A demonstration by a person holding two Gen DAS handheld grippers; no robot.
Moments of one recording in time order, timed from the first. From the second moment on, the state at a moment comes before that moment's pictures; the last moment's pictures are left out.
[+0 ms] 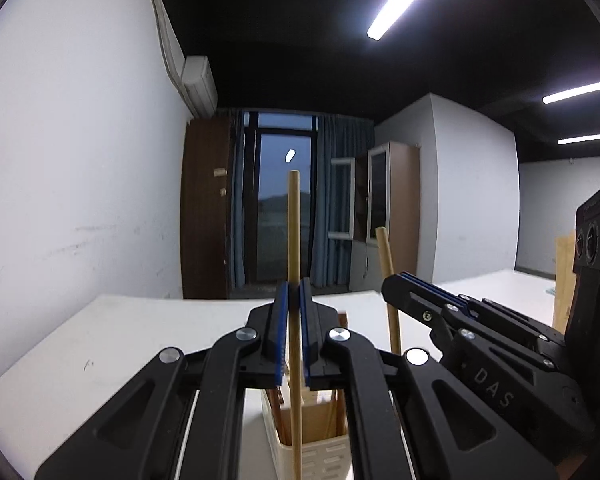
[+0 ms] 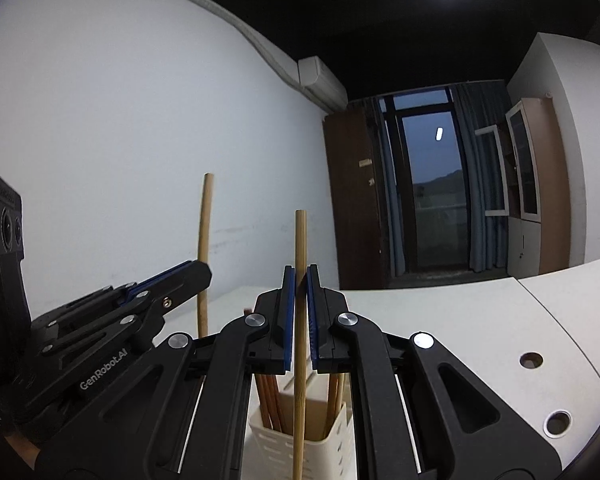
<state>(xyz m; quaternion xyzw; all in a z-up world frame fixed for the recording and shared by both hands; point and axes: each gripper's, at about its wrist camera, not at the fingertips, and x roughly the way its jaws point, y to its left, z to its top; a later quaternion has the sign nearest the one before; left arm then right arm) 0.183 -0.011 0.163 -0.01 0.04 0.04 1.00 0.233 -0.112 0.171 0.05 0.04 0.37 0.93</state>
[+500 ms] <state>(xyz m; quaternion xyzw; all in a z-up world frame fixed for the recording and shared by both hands) 0.183 -0.005 0.166 -0.04 -0.05 0.04 1.00 0.261 -0.131 0.185 0.13 -0.03 0.38 0.92</state>
